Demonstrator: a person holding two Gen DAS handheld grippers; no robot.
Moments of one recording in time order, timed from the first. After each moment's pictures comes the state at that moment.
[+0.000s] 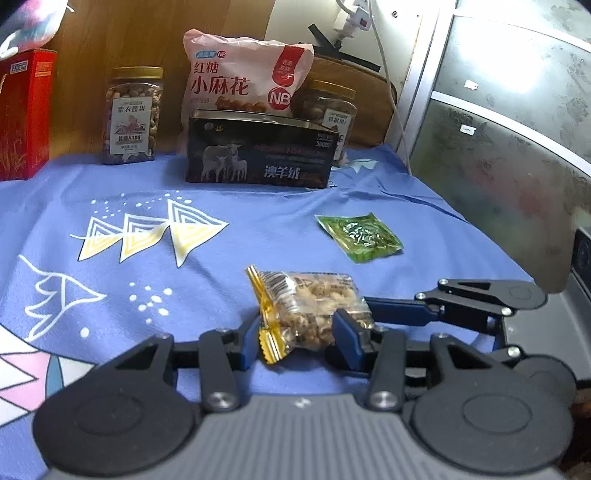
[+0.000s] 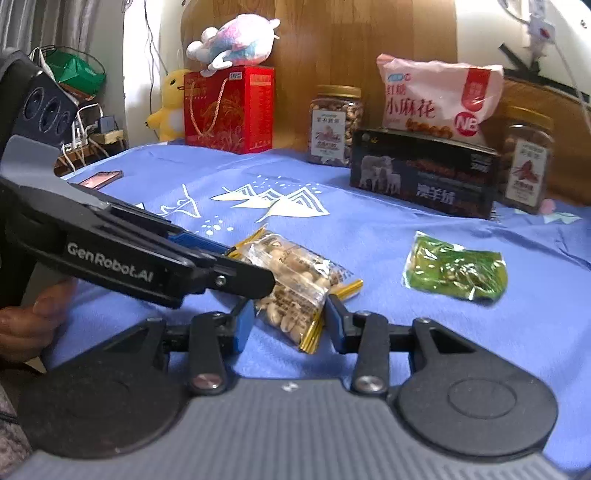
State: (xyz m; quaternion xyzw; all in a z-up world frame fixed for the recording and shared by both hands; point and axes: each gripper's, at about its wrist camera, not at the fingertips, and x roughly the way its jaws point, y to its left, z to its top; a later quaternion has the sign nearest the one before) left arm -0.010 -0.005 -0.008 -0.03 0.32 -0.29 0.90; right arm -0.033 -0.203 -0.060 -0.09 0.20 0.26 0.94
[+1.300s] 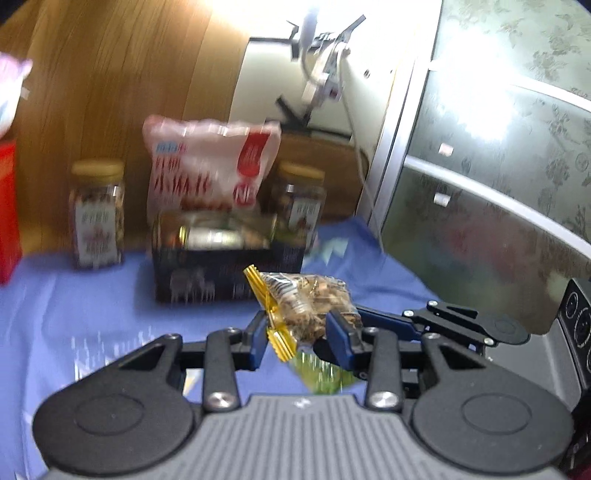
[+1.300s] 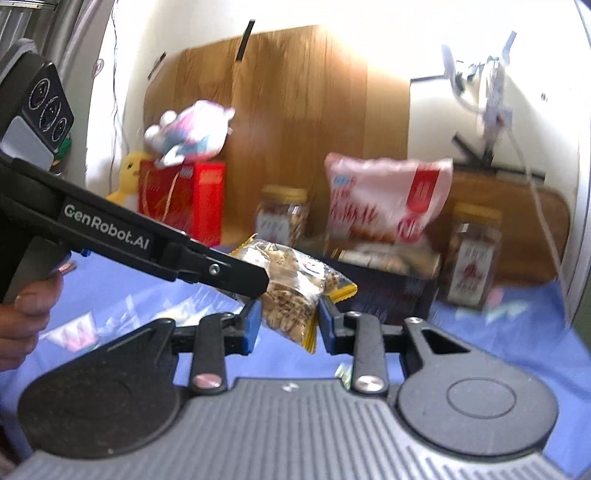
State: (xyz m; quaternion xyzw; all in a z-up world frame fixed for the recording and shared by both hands) left arm 0.035 -0.031 0.096 -0.04 0.24 -0.33 0.91; right arm -0.009 -0.224 0.013 -0.08 0.07 0.21 0.97
